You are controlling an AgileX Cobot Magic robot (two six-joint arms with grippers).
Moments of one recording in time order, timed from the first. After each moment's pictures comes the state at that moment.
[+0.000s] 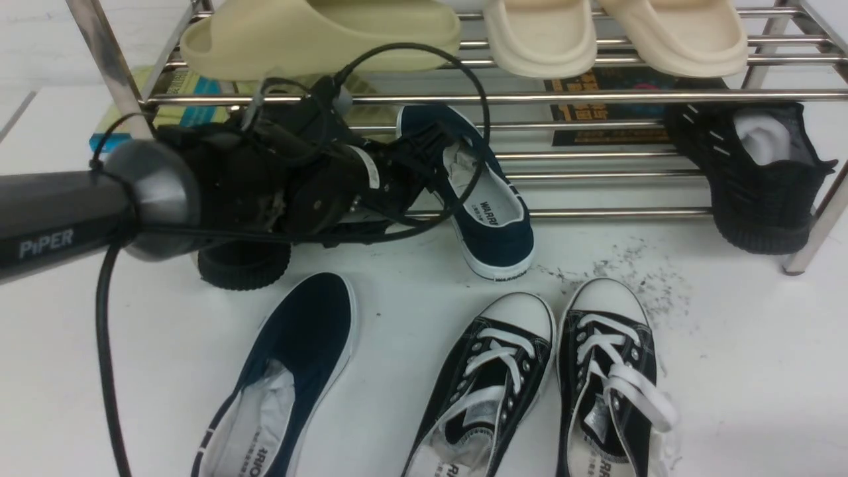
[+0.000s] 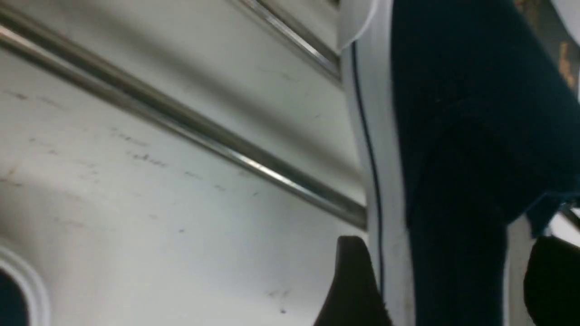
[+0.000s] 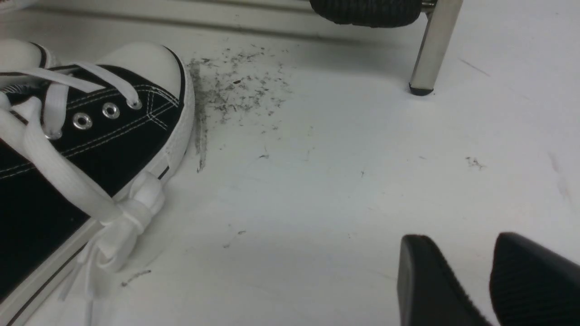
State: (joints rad) right arm 0.00 -0.01 0.01 0.07 0.40 -0.09; left arm -0.55 1.77 -1.20 0.20 0.08 -1.19
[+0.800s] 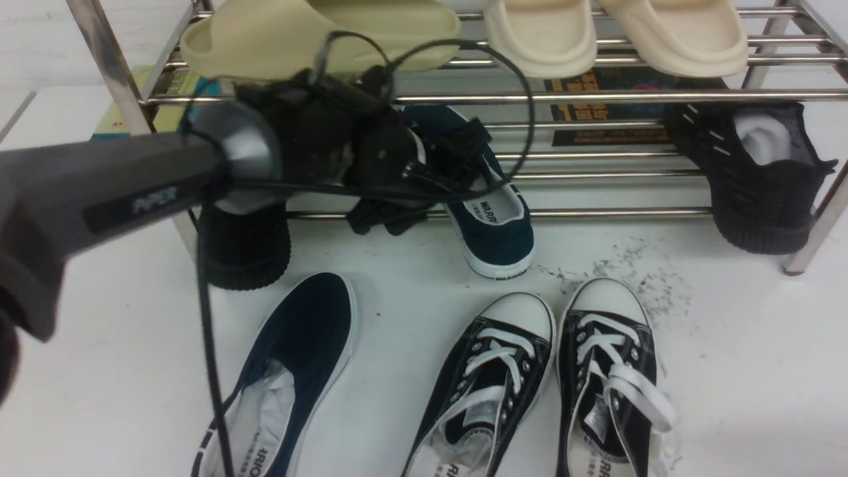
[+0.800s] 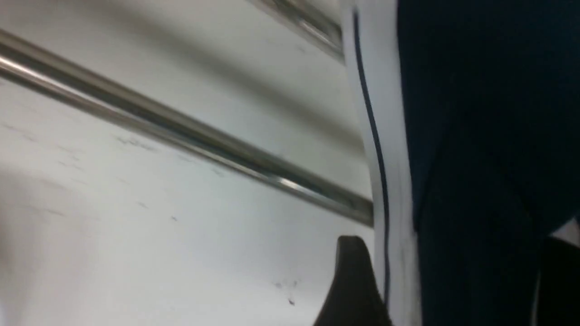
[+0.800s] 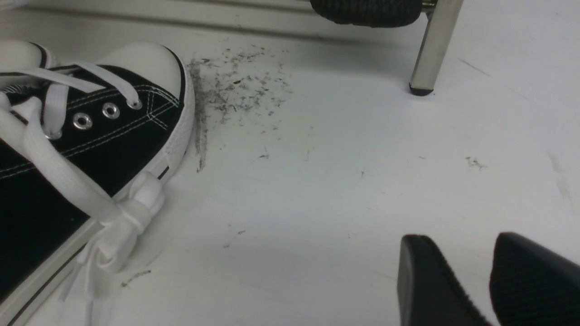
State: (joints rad) right arm 0.00 -0.01 0.01 0.07 0.40 -0.09; left arm -0.60 1.92 -1.46 0.16 0.36 -1.12
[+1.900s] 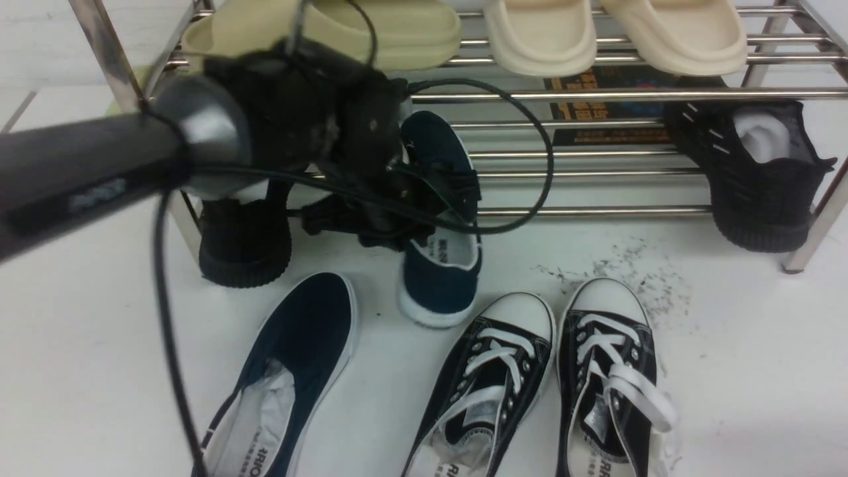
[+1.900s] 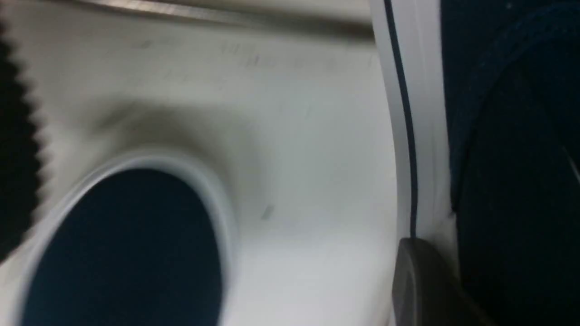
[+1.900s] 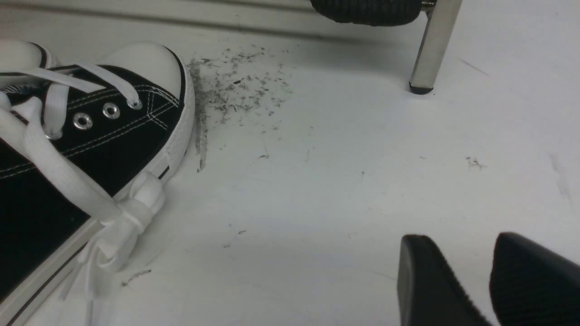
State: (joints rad) right arm 0.00 -0.01 0.01 0.07 0.40 -0.09; left arm -0.61 1.78 -1.47 0.10 0.81 -0.65
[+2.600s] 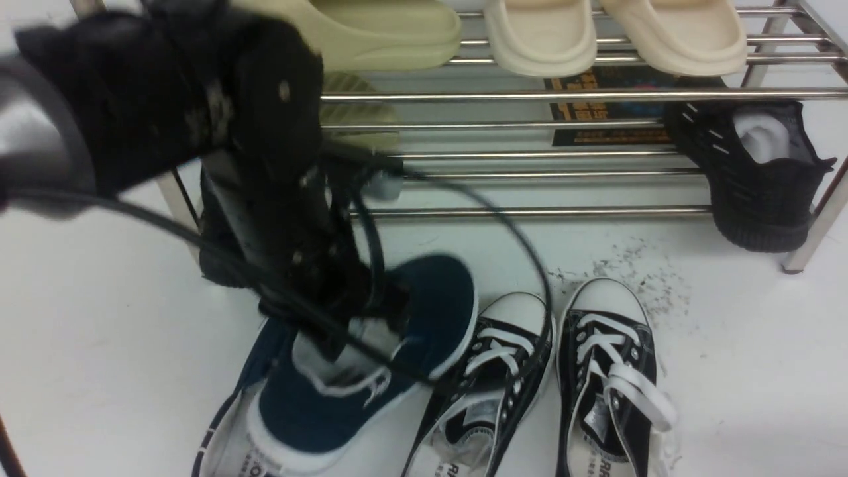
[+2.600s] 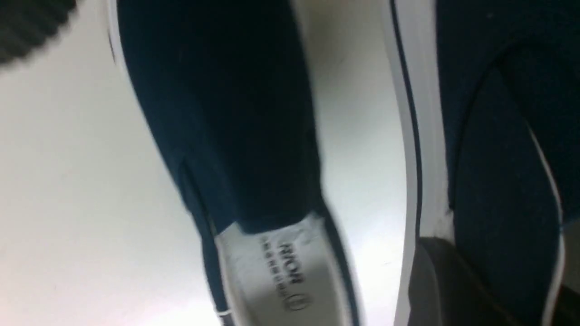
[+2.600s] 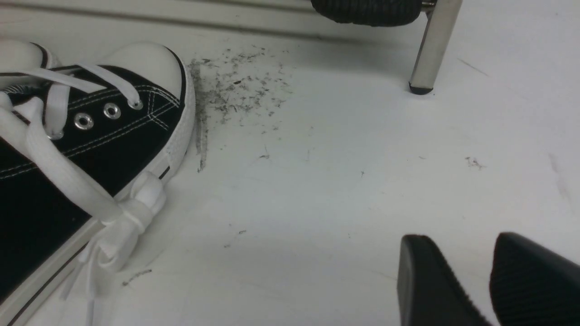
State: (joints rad) right arm 0.00 -0.01 0.01 0.07 0.40 -0.09; left arm -0.61 1.59 -1.27 0.01 1.17 -0.14
